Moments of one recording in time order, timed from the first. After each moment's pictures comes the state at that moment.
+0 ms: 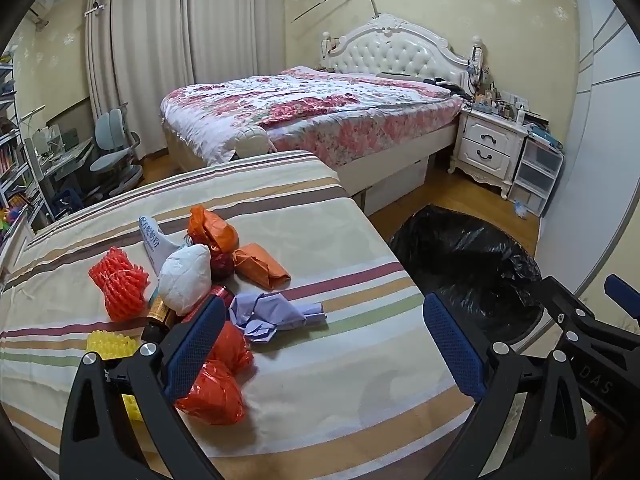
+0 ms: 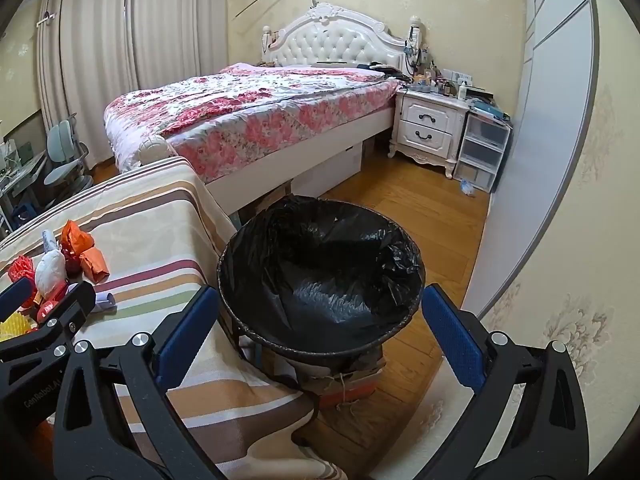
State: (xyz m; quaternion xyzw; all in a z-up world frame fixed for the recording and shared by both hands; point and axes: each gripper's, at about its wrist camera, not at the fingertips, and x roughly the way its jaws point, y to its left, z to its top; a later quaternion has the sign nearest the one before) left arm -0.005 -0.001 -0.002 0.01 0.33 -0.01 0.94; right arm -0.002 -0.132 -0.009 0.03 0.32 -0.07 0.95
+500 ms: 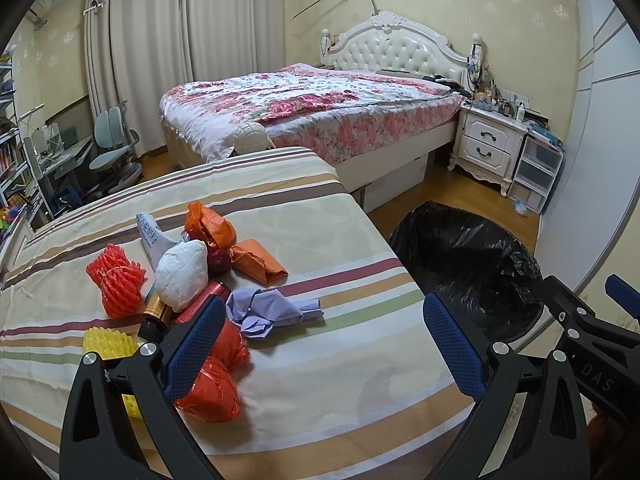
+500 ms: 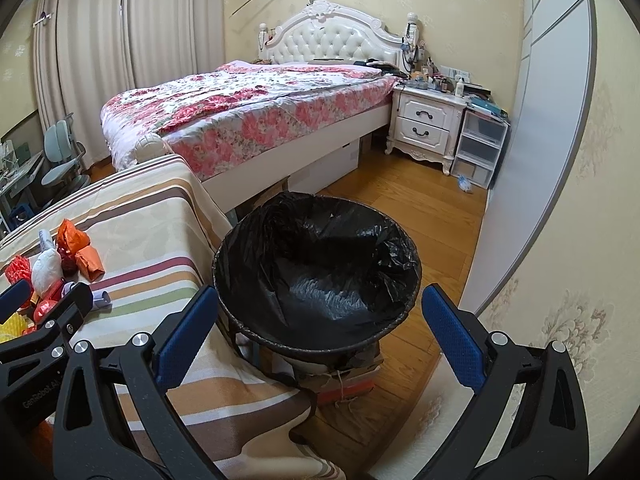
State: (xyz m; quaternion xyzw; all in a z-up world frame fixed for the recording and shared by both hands) left arm -0.003 0.007 -0.004 0.01 0.34 0.00 0.94; right arm -0.003 -0.138 -0.014 0.03 0.32 -0.08 0.94
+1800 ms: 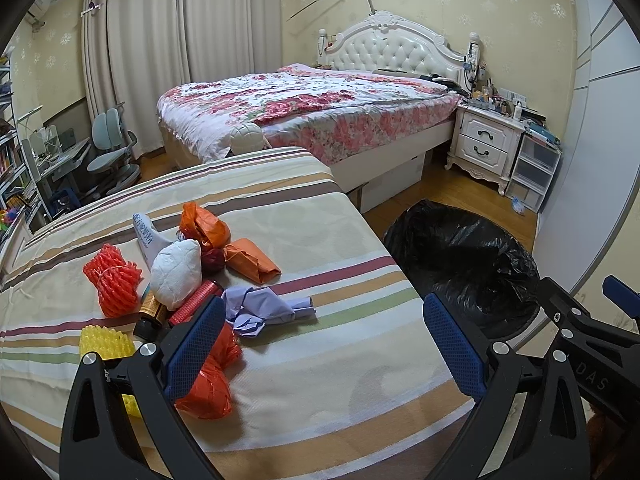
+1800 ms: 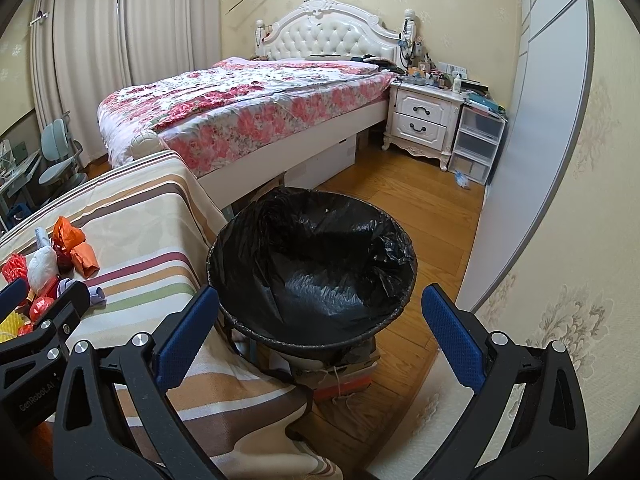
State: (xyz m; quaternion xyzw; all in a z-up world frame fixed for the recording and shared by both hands) left arm -0.003 0.007 -0.003 0.01 0.34 0.00 0.94; right arm 0.000 -0.141 -0.021 0.03 0.33 -0.08 0.94
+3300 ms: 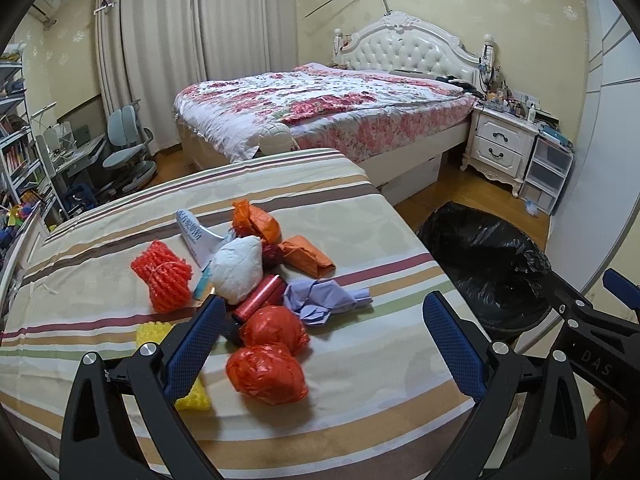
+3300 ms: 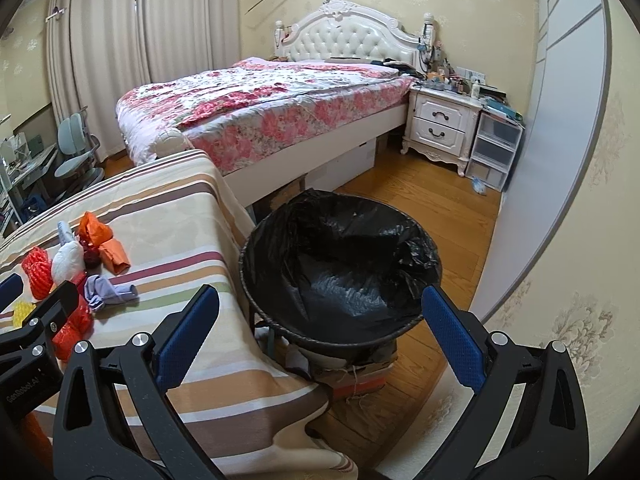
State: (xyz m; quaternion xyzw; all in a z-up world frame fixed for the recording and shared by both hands) left arm -0.023 0.047 0.010 0.01 0.34 0.03 0.94; right arm -0.016 -0.108 -0.007 0.02 0.33 -0.03 0.94
